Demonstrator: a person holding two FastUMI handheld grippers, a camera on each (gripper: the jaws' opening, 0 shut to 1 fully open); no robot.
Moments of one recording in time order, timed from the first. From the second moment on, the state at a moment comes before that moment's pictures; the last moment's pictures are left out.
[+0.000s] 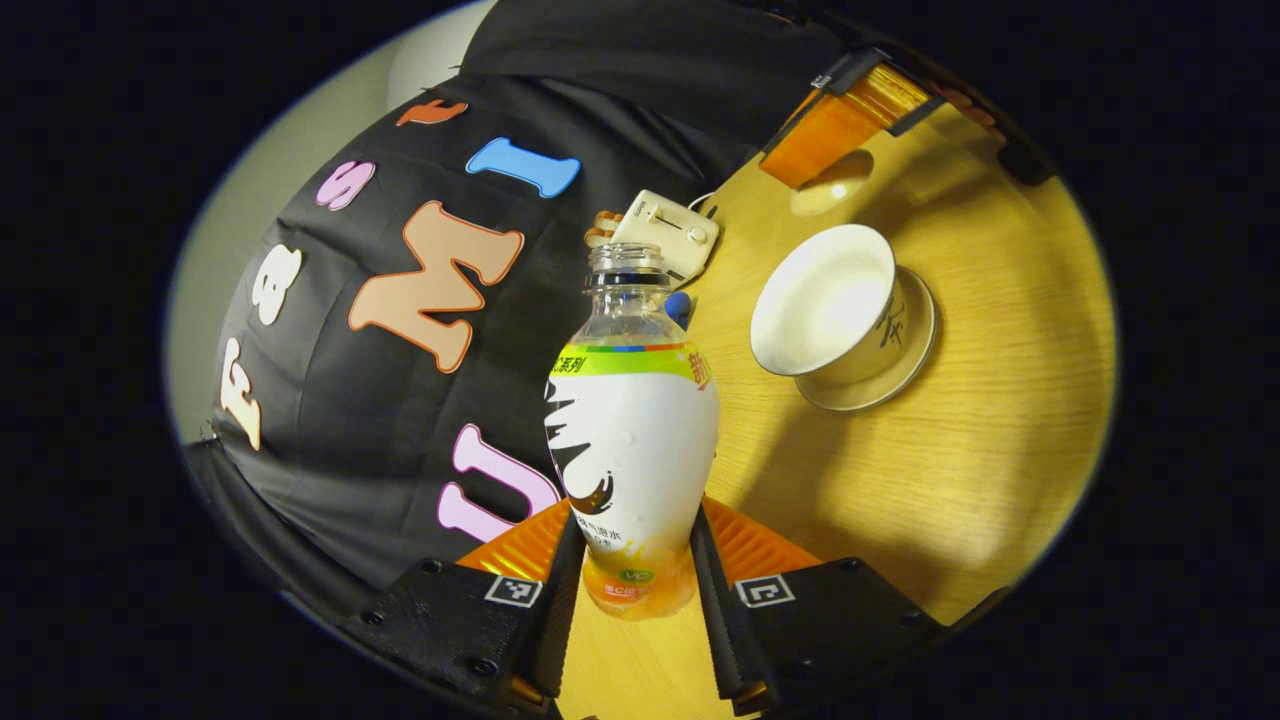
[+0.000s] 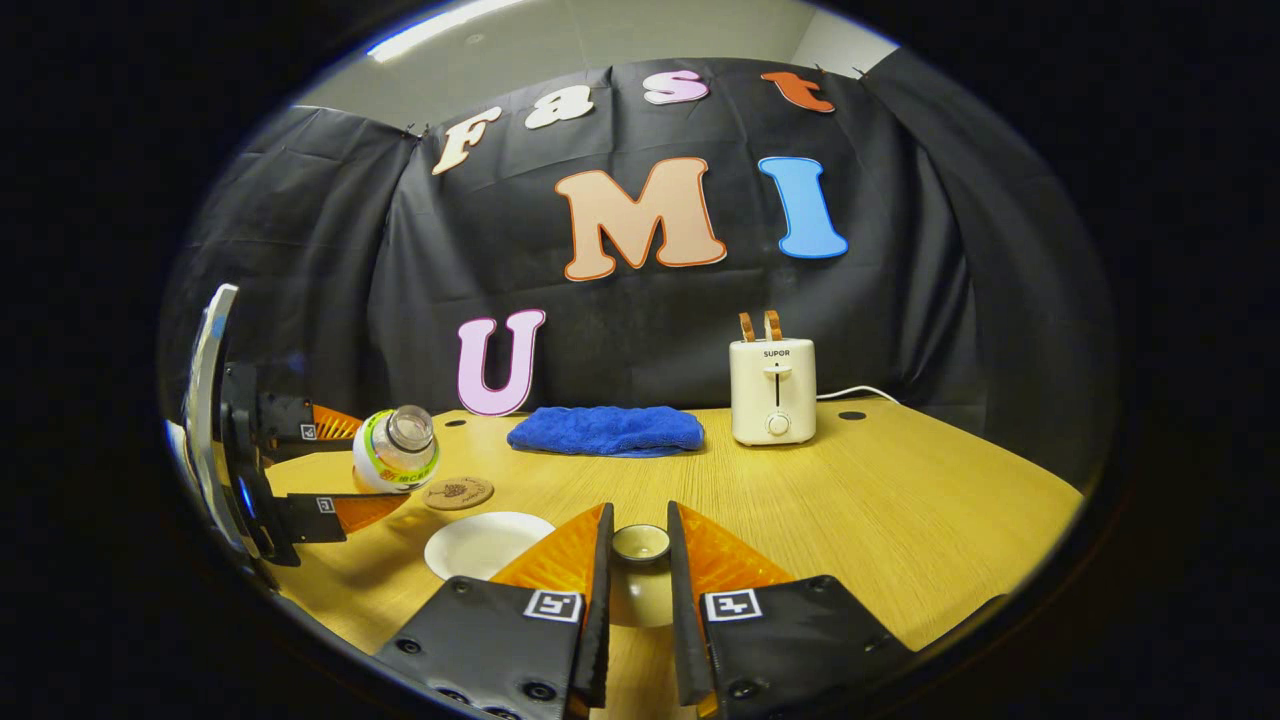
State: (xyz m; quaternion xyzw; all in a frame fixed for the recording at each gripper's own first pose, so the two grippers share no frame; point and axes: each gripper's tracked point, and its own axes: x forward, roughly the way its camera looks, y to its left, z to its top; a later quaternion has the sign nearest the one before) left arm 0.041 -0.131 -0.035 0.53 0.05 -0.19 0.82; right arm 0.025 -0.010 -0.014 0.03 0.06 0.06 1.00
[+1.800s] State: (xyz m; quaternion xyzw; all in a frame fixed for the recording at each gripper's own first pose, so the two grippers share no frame) left arm 0.057 -0.129 -0.020 0.79 0.03 -0.19 0.59; right arm 0.025 -0.010 -0.013 0.02 0.05 0.06 1.00
